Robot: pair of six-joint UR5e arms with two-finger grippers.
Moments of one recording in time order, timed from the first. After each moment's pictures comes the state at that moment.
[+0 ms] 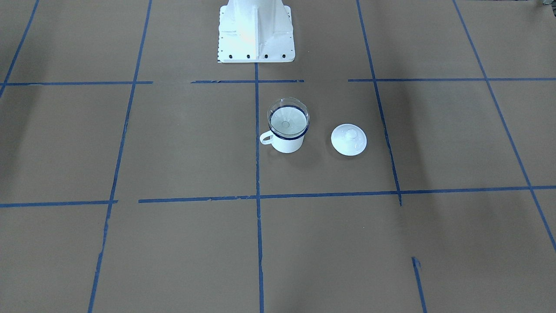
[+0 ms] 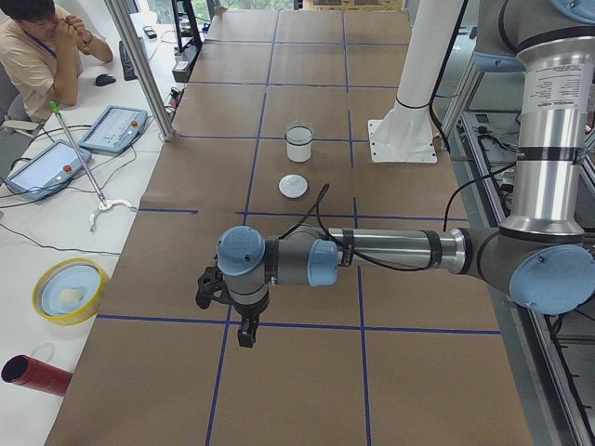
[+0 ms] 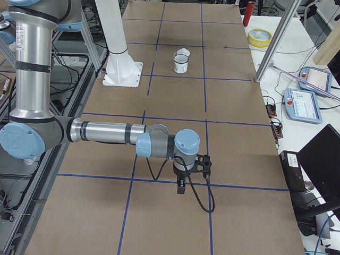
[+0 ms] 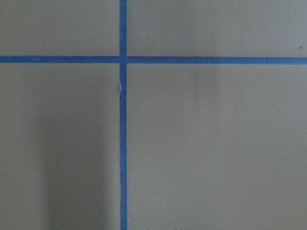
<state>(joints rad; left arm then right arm) -1.63 -1.56 -1.60 -1.55 -2.33 0.15 1.57 -1.68 1.66 -1.57 2.29 0.01</state>
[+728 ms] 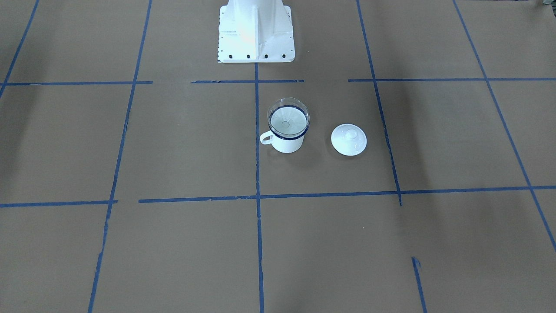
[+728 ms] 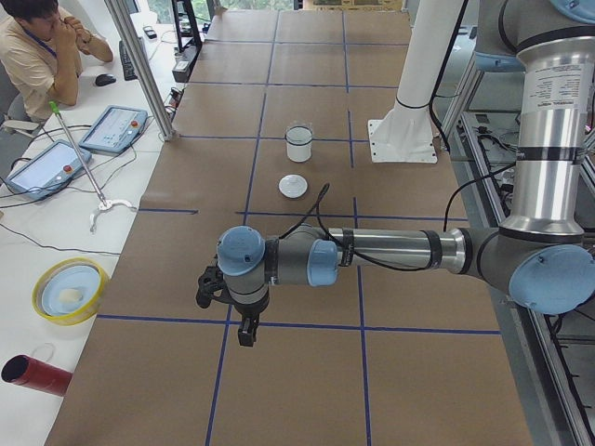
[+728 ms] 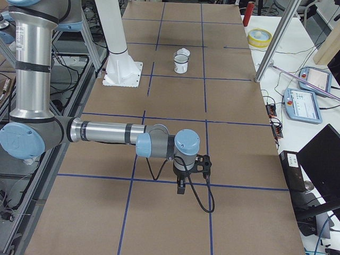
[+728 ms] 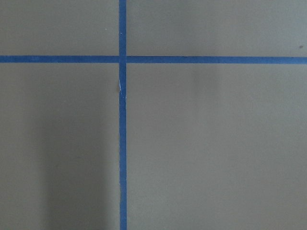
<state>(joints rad) -1.62 -1.56 -1.60 -1.55 -2.33 0.15 1.57 -1.68 1.66 -1.57 2.29 0.01</state>
